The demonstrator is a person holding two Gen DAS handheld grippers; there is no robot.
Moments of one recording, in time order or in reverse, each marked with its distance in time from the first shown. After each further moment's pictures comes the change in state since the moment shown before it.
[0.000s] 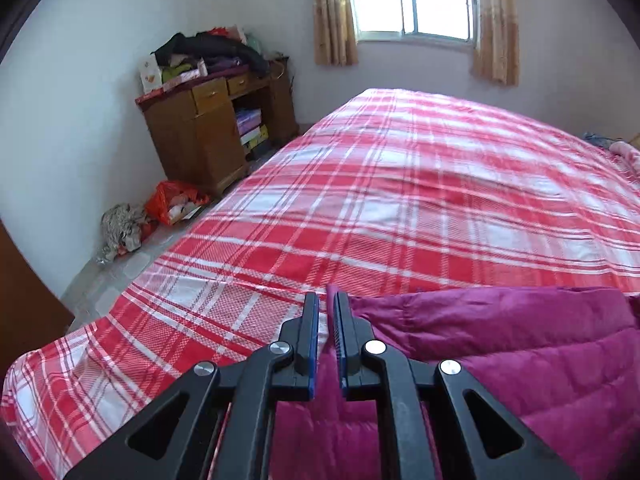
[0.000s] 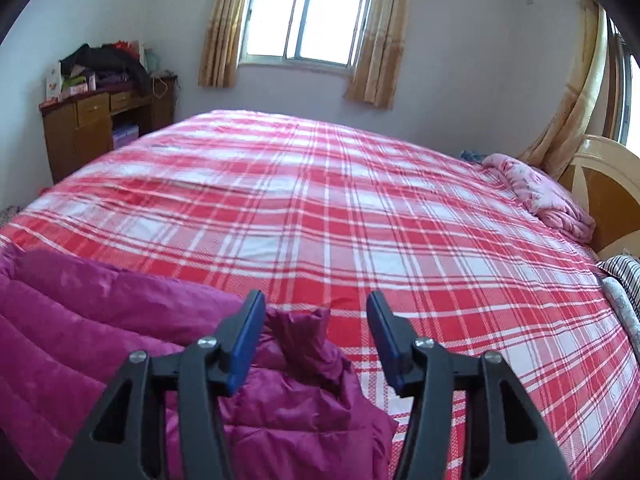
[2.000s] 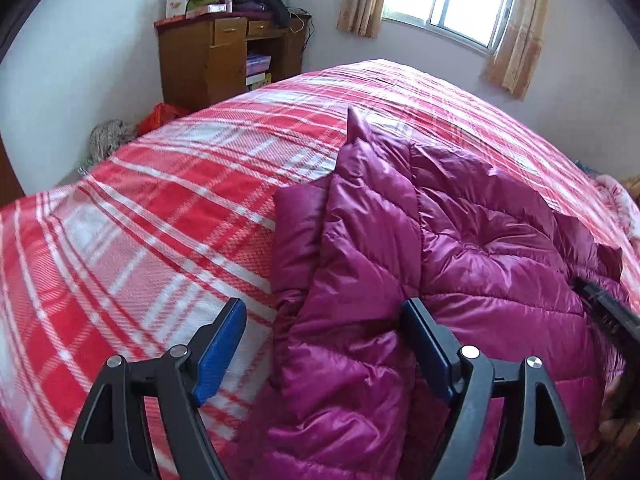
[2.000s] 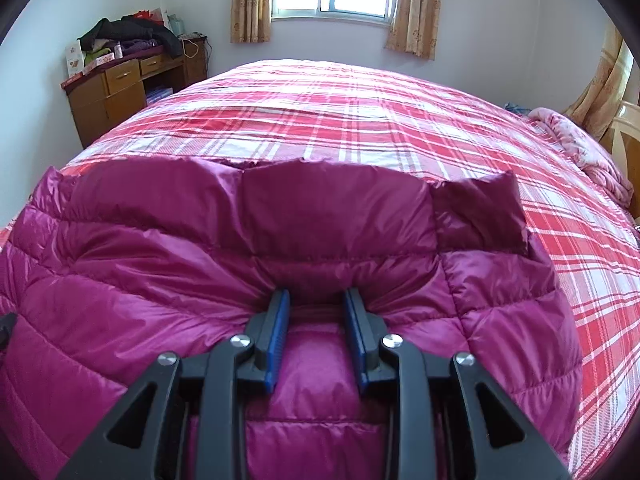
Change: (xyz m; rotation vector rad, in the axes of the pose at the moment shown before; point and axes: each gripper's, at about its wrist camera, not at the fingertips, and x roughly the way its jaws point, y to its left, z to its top) left arm -0.037 0.026 -0.118 -0.215 0.124 -0.090; right arm 0.016 0.086 -0.054 0.021 0.170 0.095
